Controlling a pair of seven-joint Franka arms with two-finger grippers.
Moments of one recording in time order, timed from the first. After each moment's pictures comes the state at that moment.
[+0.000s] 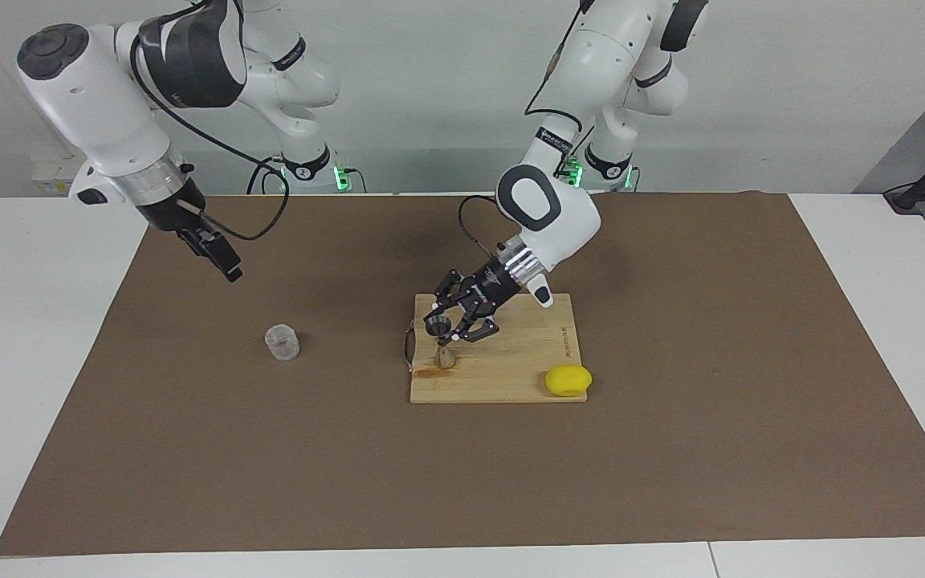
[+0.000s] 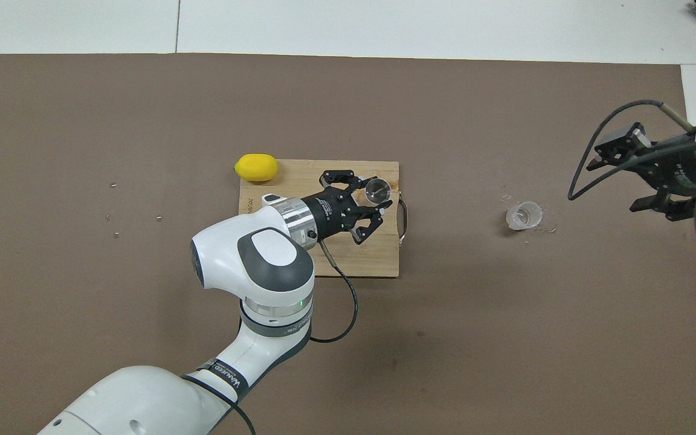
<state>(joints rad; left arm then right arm) -0.52 0.38 -0.19 -1.88 -1.84 2.76 -1.08 -0.09 0.07 0.06 -1.68 0.14 1.75 0.77</state>
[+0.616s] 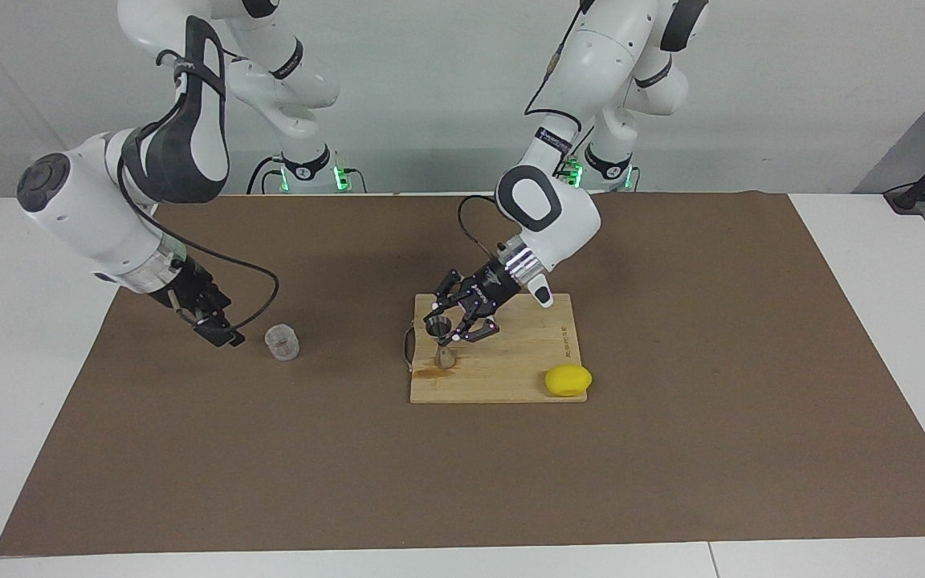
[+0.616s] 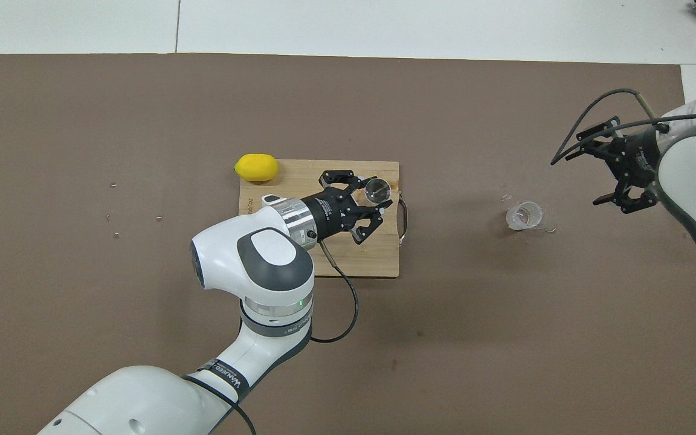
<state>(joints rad) -0.52 0.38 -0.19 -1.88 -1.85 2.76 -1.07 -0.15 0.28 0.05 -1.69 0.26 1.89 0.93</state>
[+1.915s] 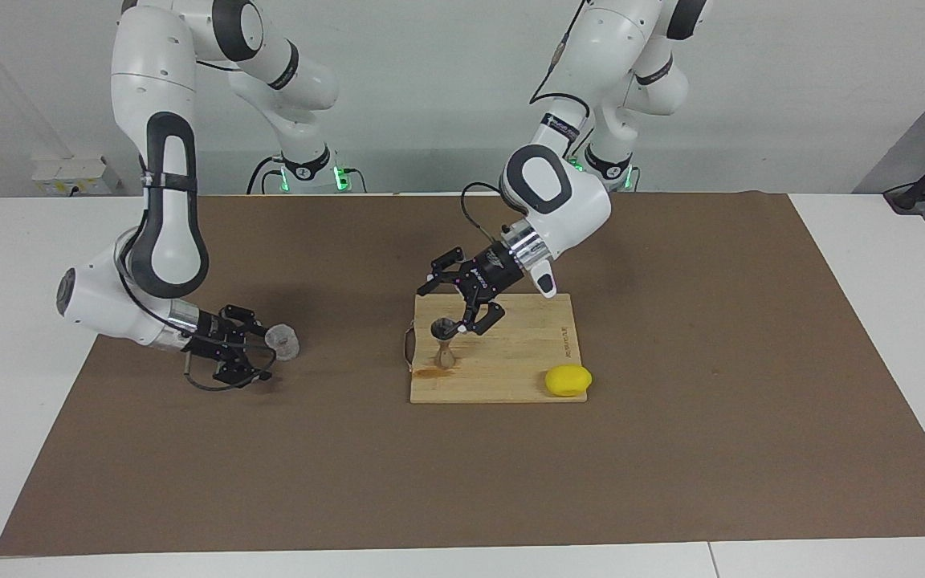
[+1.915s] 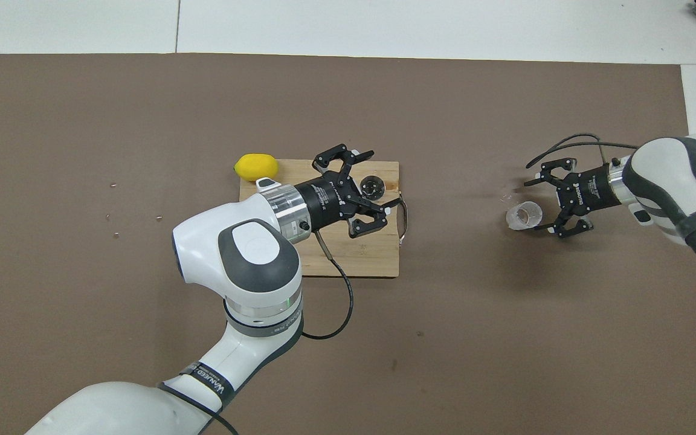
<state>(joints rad) -0.51 0.30 -0.17 -1.86 -1.82 2.69 -1.06 -0.24 0.47 0.06 -1.84 0.62 1.97 0.89</state>
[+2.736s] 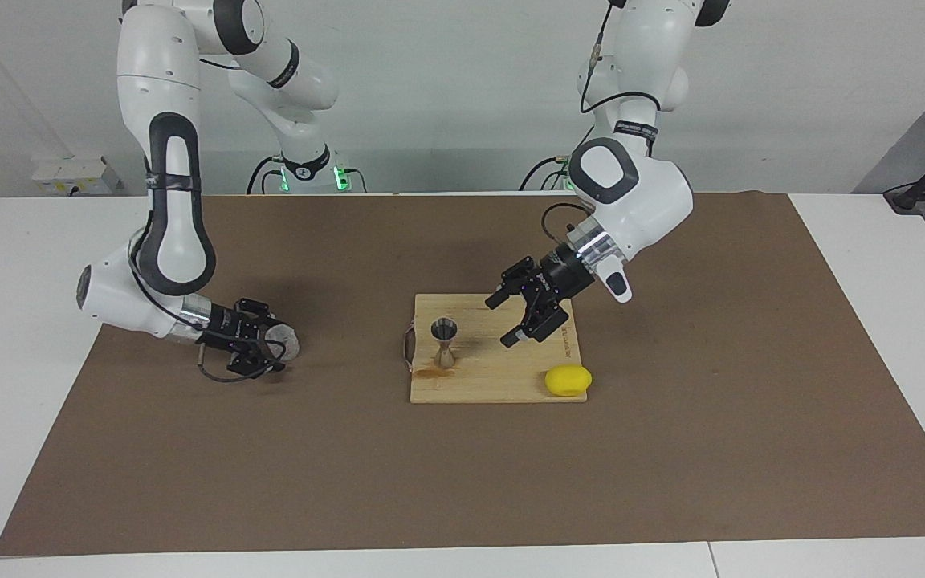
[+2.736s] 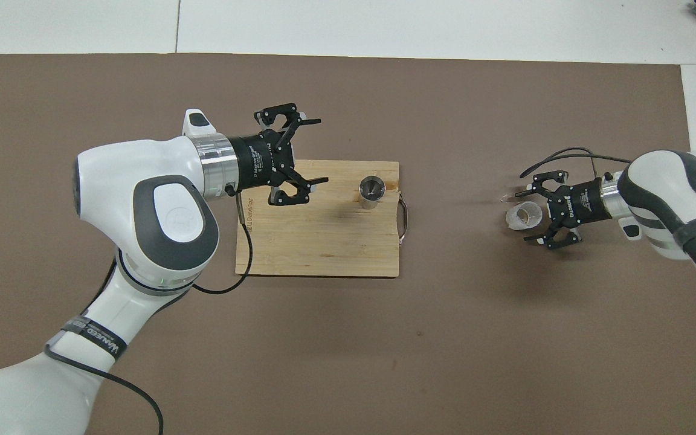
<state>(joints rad) -0.31 0.24 -0.16 -1.85 -1.11 2.48 -1.06 -0.24 0.44 0.06 -1.92 0.71 1.99 0.86</state>
